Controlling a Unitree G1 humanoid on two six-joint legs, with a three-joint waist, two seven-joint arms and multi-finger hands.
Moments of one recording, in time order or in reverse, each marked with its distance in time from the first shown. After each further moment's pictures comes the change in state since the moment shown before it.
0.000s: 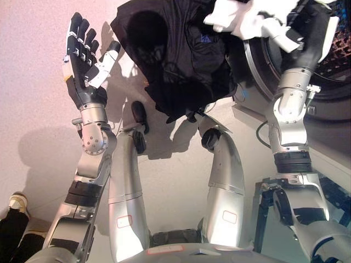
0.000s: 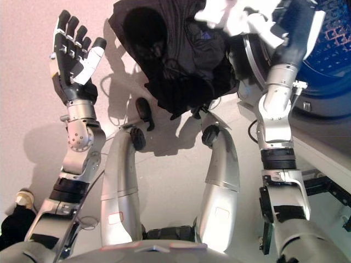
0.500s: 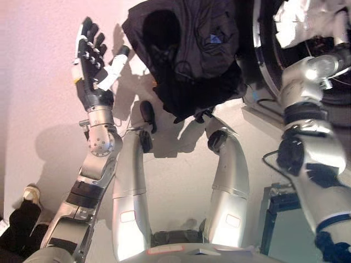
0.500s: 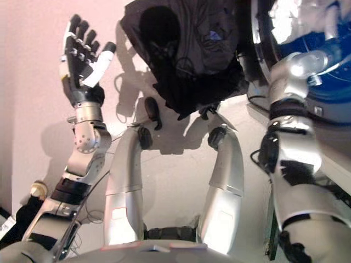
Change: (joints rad) left arm -0.009 0.052 -0.149 -0.020 -0.001 -0.001 0.052; right arm -0.585 -0.201 -0.128 0.916 0.309 -0.004 -0.391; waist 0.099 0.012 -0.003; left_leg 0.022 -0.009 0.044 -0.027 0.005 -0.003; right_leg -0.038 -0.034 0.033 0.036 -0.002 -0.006
